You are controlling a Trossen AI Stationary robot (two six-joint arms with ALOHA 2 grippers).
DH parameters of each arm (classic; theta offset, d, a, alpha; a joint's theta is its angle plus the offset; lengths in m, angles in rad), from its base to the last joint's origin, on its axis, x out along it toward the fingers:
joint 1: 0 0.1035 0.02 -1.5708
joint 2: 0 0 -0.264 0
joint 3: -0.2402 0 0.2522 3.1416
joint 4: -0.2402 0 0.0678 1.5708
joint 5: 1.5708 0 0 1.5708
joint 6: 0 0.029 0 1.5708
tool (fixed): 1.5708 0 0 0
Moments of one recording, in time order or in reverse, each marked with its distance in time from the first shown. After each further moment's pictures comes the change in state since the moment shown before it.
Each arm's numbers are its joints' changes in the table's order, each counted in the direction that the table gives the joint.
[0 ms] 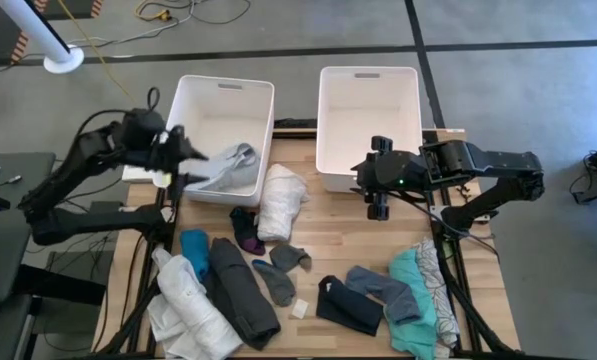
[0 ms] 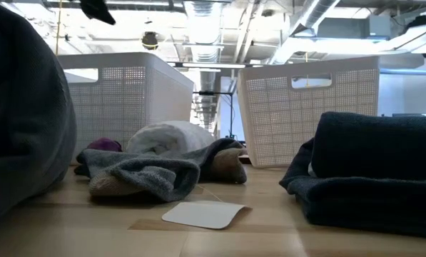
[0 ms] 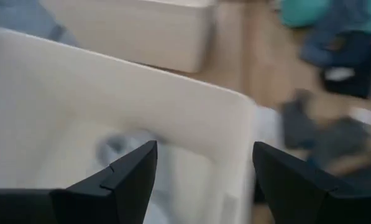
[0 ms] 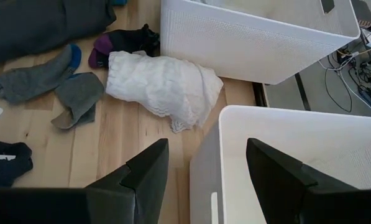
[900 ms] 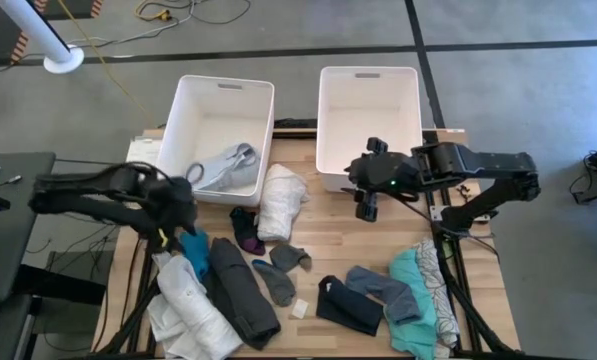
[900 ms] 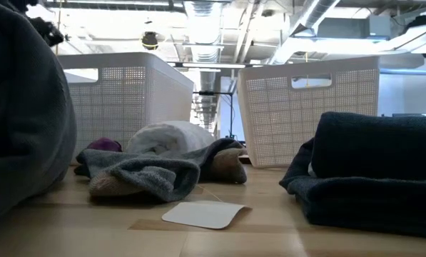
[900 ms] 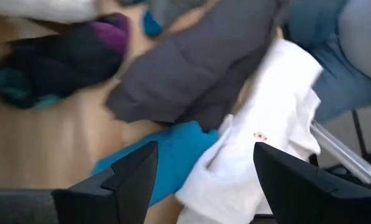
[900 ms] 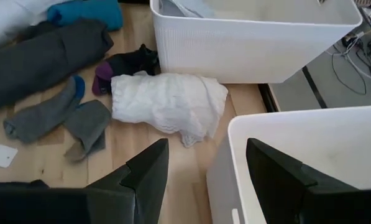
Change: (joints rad) left arm -0.577 -0.113 0.373 -0.146 0.146 -0.303; right arm -0.002 0.031 0.000 0.065 0.001 0.145
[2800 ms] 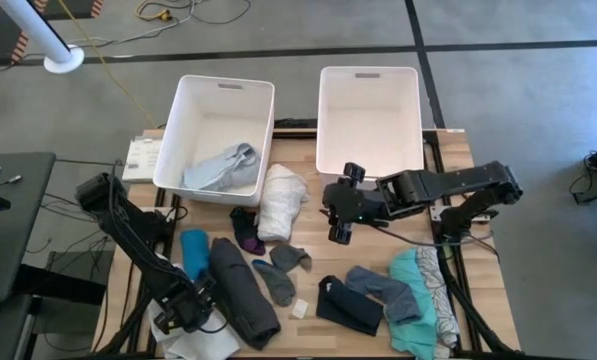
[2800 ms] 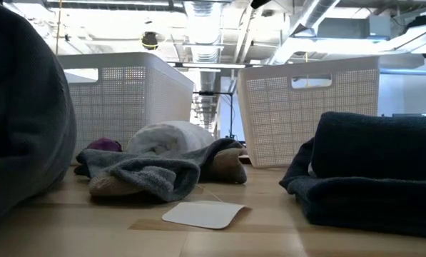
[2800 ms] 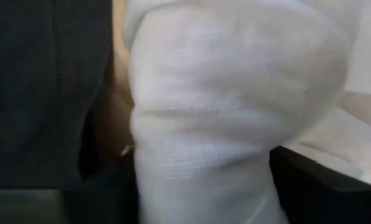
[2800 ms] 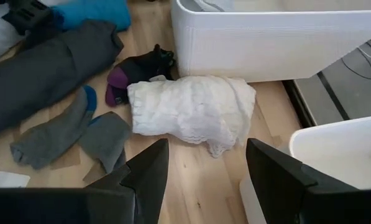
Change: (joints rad) left arm -0.911 0.831 0.129 0.625 -0.283 -0.283; right arm 0.108 0.176 0.000 0.100 0.084 0.159
